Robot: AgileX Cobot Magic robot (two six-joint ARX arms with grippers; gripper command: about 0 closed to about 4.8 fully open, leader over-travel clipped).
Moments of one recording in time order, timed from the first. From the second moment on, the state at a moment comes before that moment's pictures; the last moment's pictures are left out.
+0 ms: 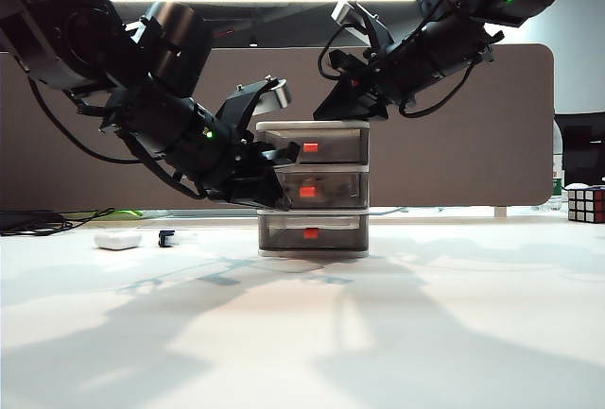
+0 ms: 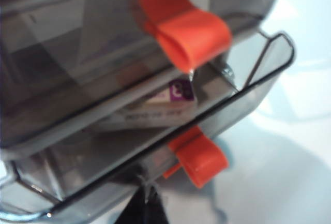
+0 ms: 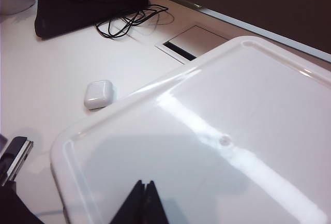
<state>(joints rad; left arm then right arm) -0.51 1.84 0.97 0.40 0.20 0.08 0.33 1.90 1.37 0.13 -0.52 -0.11</state>
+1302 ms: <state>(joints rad) -0.51 1.00 0.42 0.43 0.02 0.03 0.33 1.49 1.22 -0.13 -0.51 -0.27</state>
